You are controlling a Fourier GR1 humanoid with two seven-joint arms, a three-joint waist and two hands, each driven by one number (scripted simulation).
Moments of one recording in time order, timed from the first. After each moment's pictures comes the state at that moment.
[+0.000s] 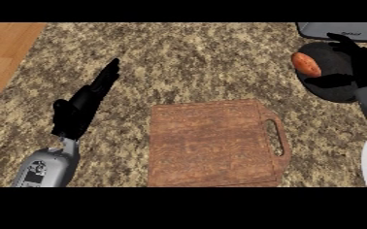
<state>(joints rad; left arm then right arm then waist) -0.22 0.24 -0.13 -1.59 0.00 -0.07 0.20 -0.88 -0.57 -0.26 -0.14 0.47 -0.23 -0.52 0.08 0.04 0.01</state>
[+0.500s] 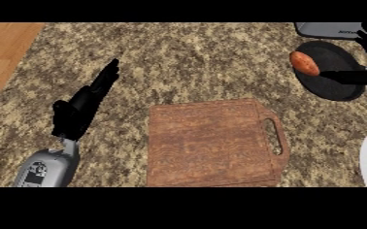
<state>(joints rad) -0.21 0.23 -0.12 -1.59 0.00 -0.07 0.19 -0.88 -0.63 -0.46 -0.12 0.26 0.04 -0.64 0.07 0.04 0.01</state>
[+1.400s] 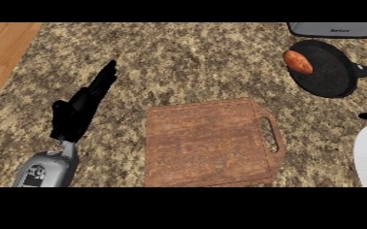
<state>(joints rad) -0.19 0.23 -0.11 -1.60 -0.02 -0.06 0.22 -0.62 -0.74 -0.52 -0.16 0.19 0.33 -0.88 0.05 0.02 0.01</state>
